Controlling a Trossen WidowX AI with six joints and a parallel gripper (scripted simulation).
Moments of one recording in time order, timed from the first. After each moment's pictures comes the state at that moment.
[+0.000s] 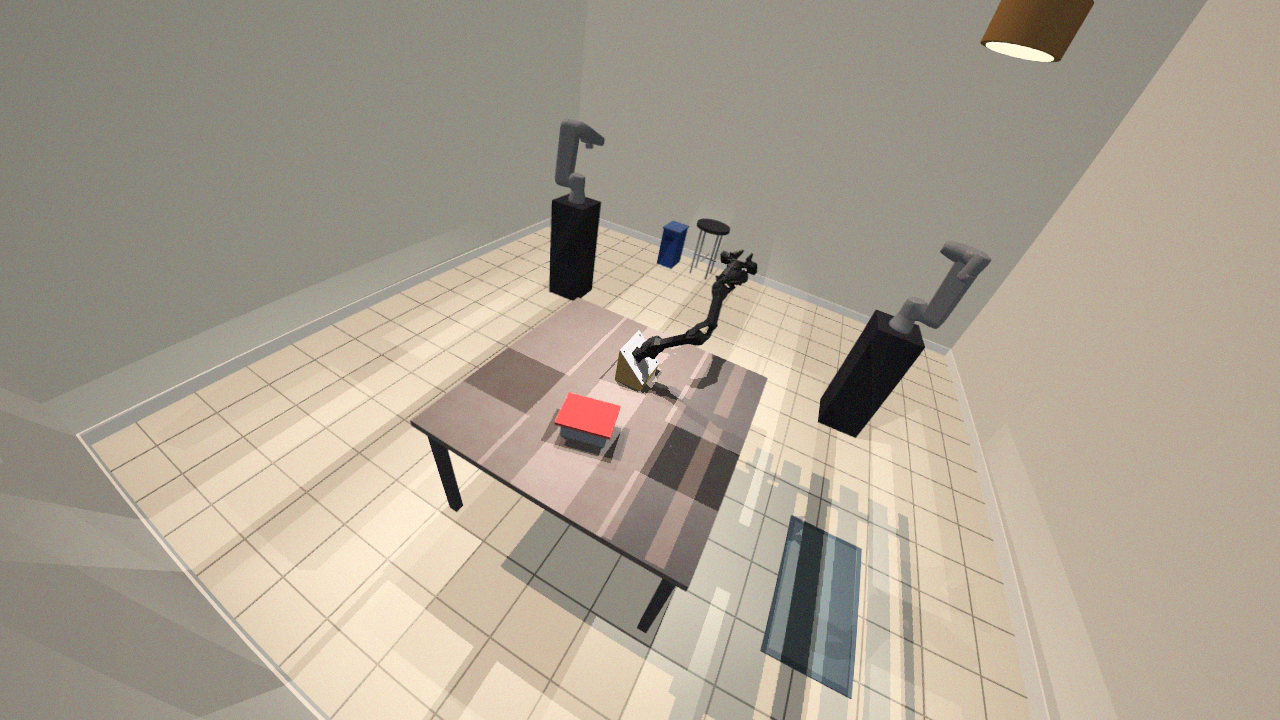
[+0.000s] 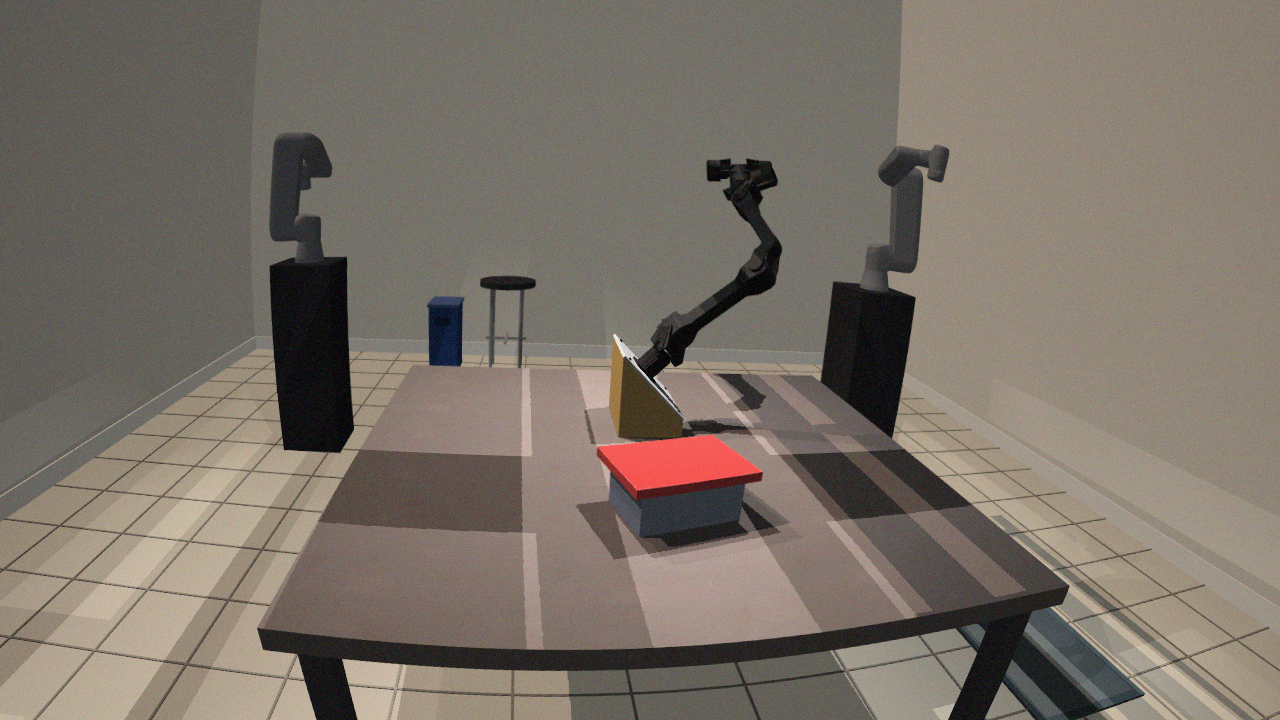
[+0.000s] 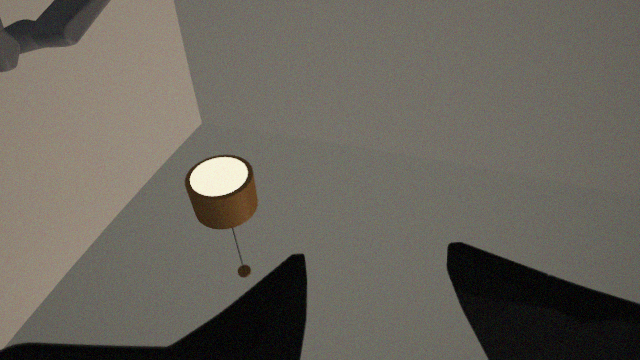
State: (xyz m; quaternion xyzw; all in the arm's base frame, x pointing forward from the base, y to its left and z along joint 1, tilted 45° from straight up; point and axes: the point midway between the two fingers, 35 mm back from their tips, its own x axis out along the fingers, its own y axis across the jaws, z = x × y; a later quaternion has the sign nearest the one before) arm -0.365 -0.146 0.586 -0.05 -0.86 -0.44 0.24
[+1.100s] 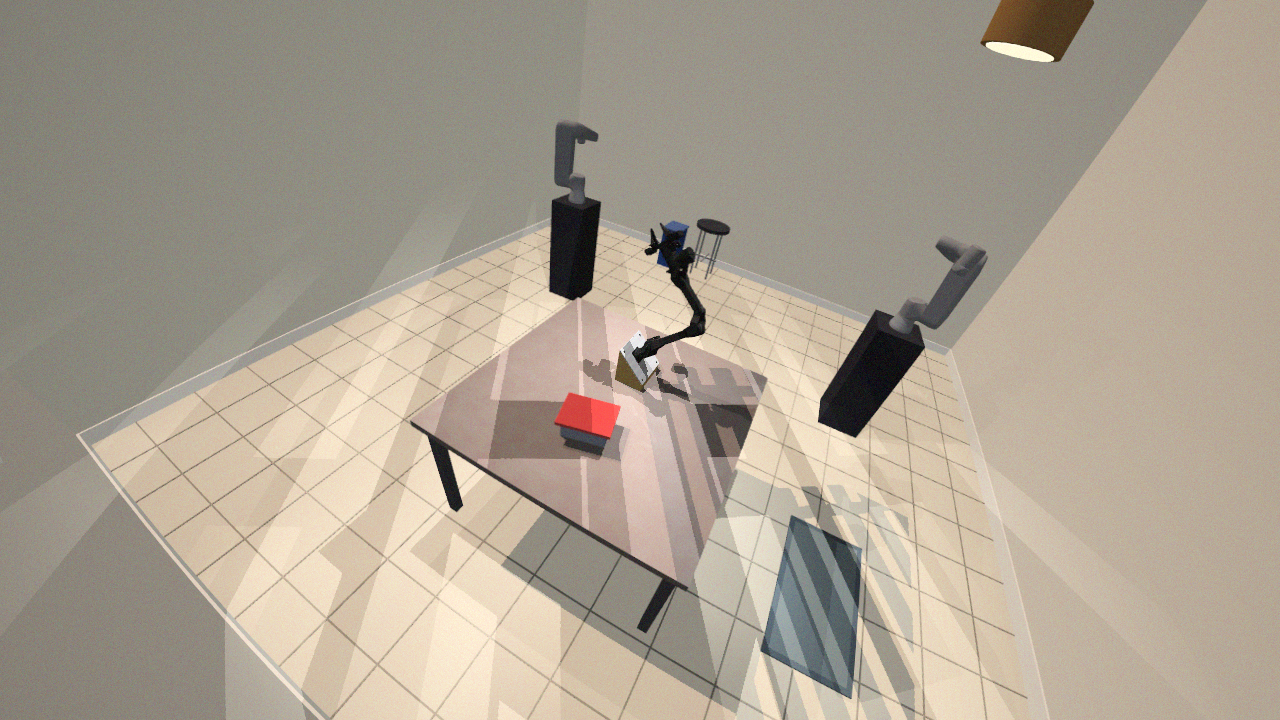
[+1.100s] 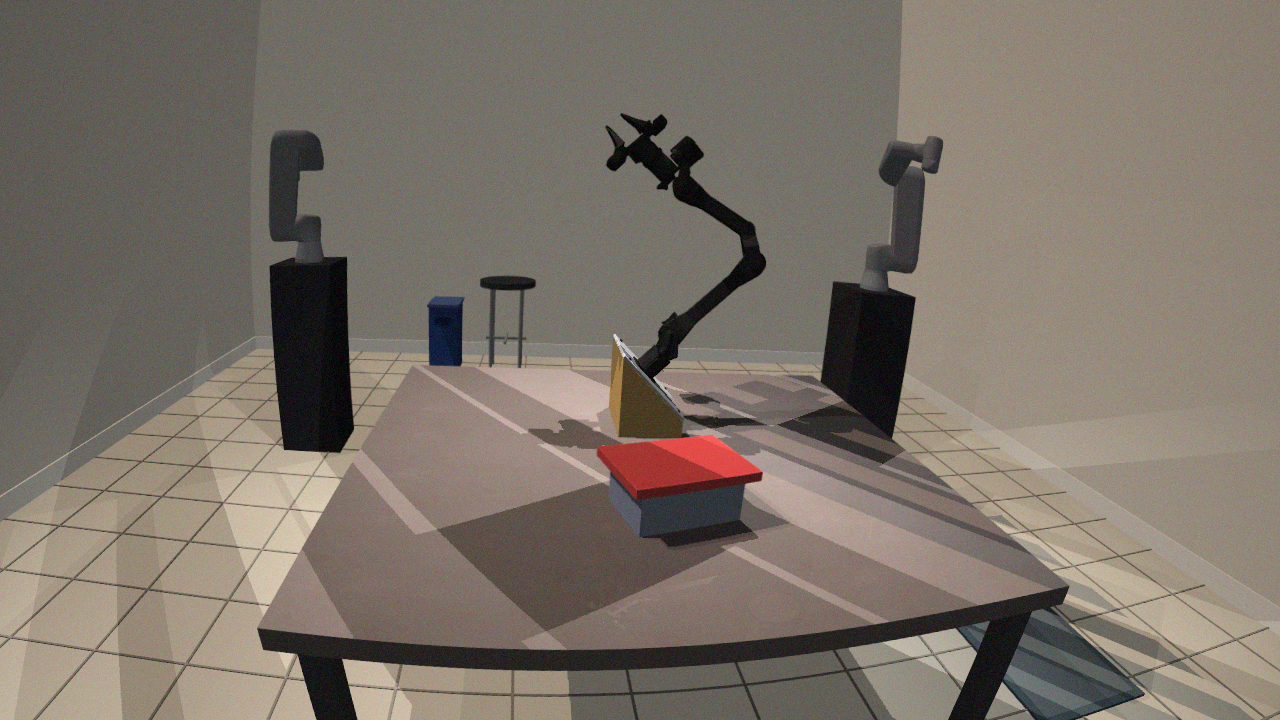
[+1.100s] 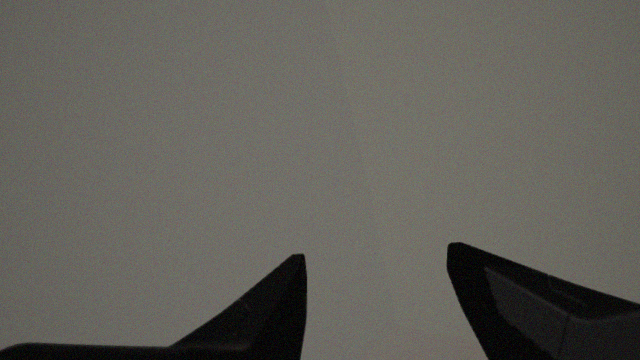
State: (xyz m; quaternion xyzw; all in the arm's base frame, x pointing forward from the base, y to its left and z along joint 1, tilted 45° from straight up) arm -0.167 -0.456 0.365 0.47 -0.59 -0.52 0.39
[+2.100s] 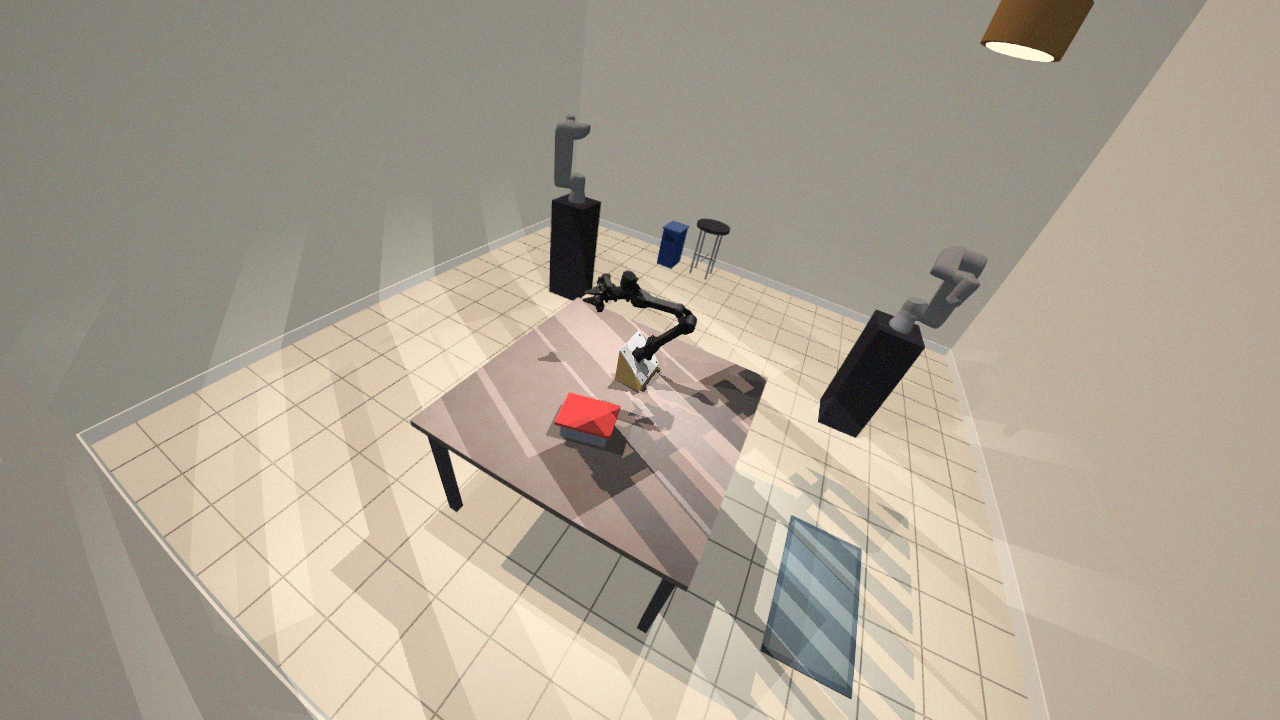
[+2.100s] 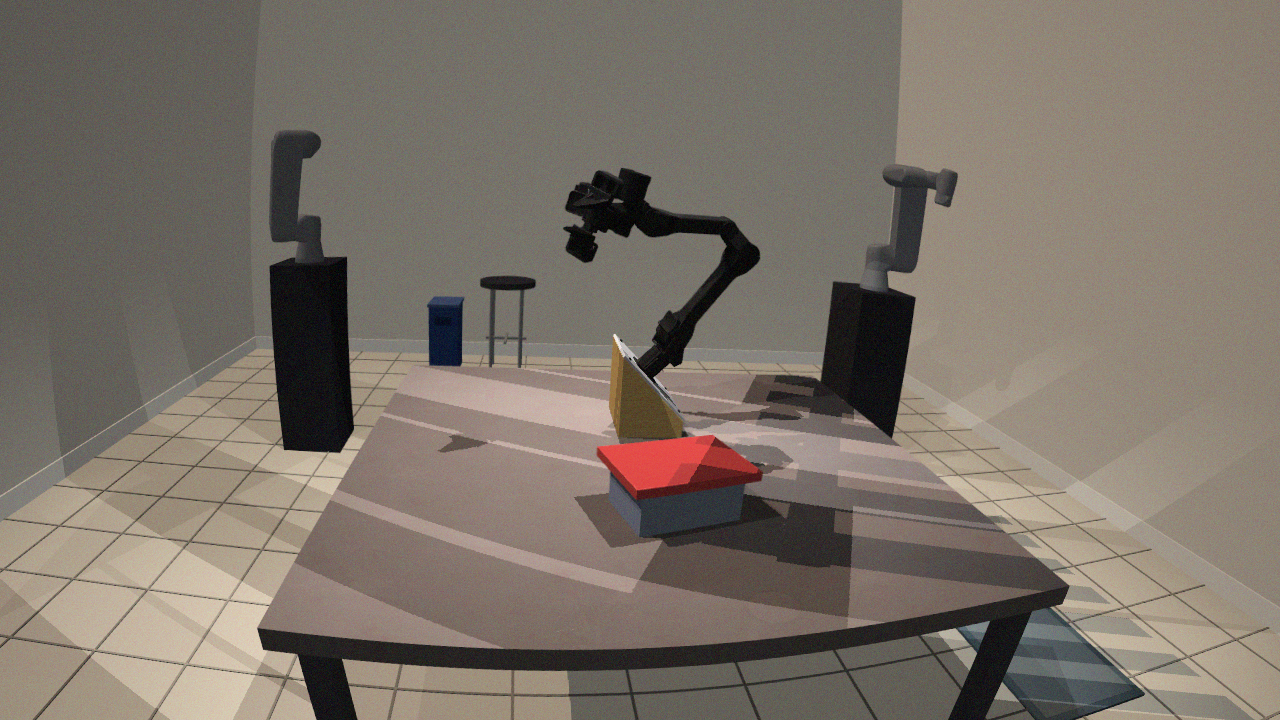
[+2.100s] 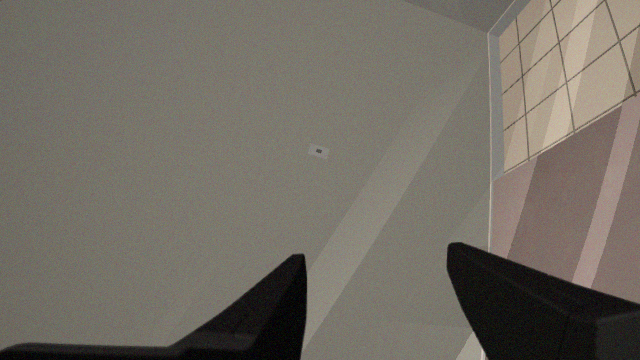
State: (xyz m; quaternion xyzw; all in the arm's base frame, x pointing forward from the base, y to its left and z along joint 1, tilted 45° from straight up) arm 0.191 -0.400 0.137 0.78 -0.09 -0.34 0.51
